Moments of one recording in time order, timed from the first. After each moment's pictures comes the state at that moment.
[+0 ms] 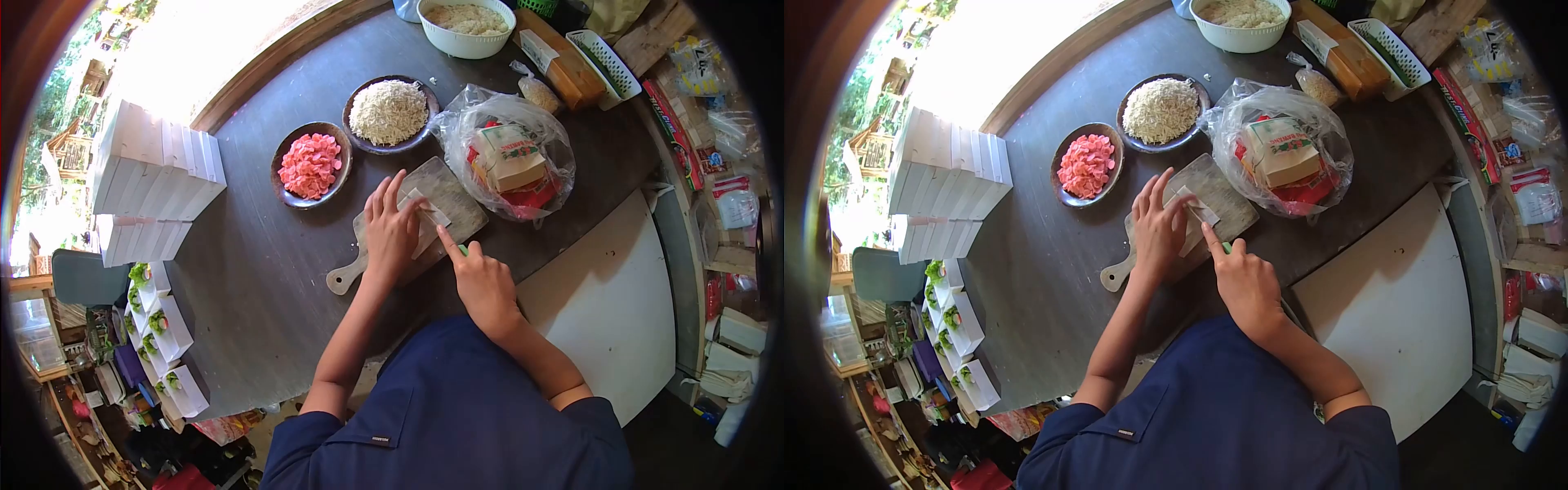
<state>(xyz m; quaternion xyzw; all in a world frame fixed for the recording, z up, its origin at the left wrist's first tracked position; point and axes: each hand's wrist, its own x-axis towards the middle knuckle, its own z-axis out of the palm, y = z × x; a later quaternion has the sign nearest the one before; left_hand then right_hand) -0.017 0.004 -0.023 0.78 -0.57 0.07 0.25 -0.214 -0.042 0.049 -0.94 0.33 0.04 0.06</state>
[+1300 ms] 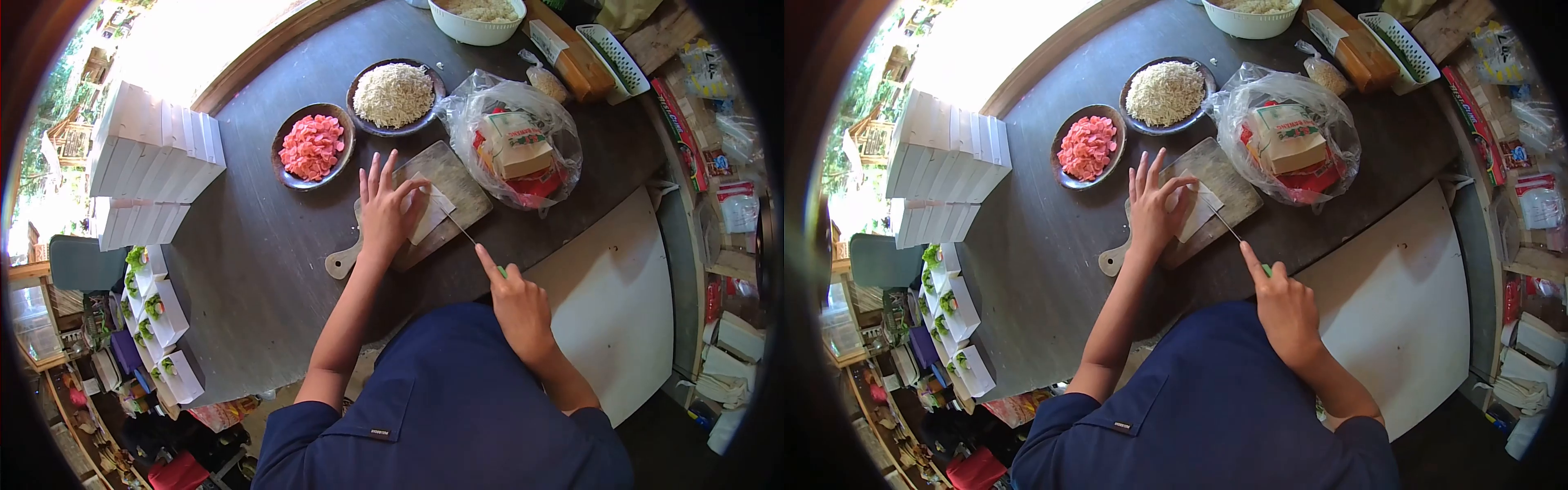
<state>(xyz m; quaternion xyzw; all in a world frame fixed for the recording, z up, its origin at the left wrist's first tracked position) -0.006 0.003 -0.035 0.79 -0.54 0.03 0.28 -0.285 -0.030 0.067 -0.93 0.35 0.07 0.11</state>
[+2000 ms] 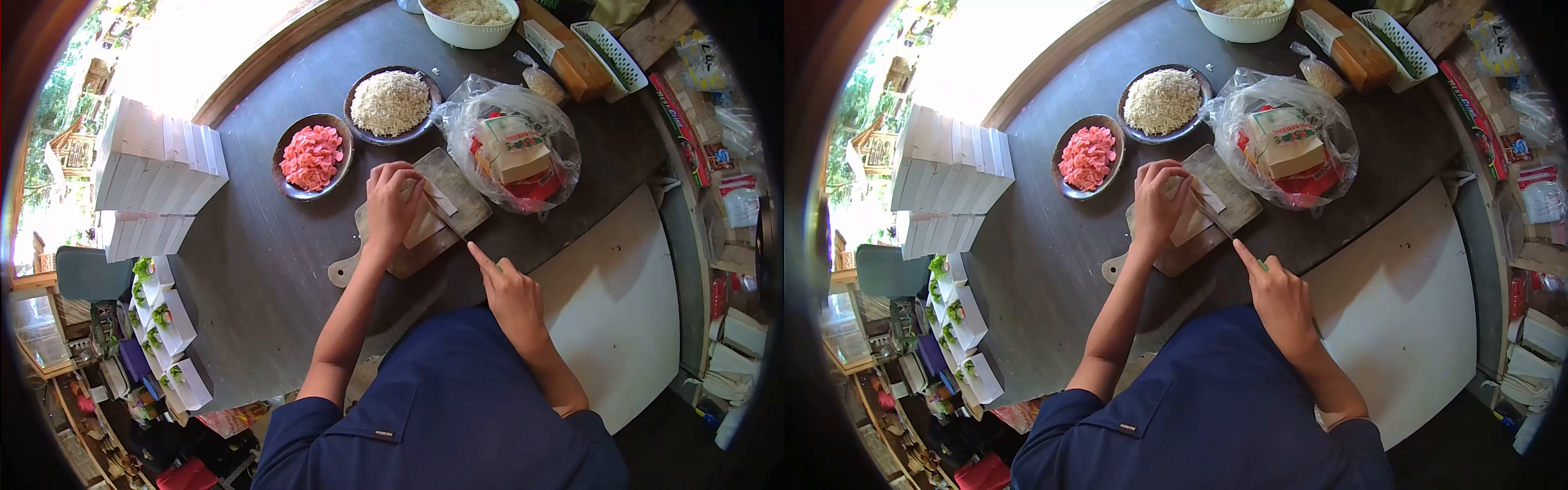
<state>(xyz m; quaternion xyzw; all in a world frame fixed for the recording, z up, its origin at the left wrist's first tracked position) 0.003 -0.025 -0.027 0.77 -0.51 -0.02 0.39 -0.274 -0.038 0.043 -0.91 0.36 -0.05 0.18</state>
